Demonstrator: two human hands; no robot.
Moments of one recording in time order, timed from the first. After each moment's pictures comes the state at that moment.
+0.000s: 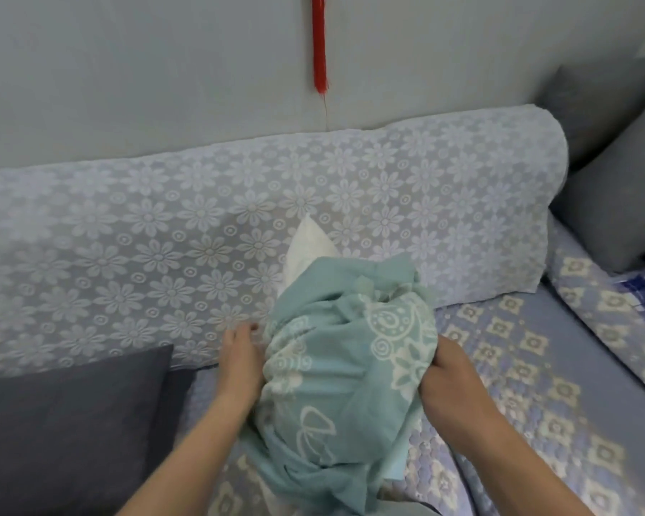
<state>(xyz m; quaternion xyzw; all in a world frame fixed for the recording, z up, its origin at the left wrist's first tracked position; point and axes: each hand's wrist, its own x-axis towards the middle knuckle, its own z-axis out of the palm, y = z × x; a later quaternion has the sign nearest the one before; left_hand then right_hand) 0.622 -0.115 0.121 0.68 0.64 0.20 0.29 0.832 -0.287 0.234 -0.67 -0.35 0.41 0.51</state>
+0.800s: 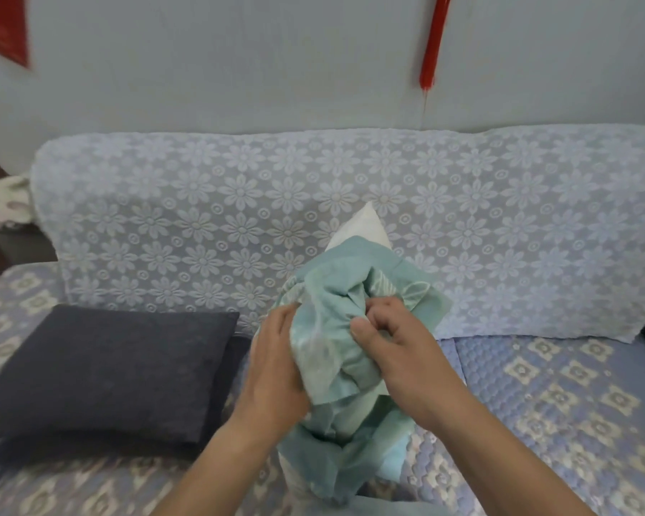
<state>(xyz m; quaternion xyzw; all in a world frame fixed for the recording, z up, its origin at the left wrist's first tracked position) 0.556 -0.169 0.180 0.75 0.51 0.32 0.27 0.736 -0.209 0.245 -0.59 -0.54 0.41 0.44</state>
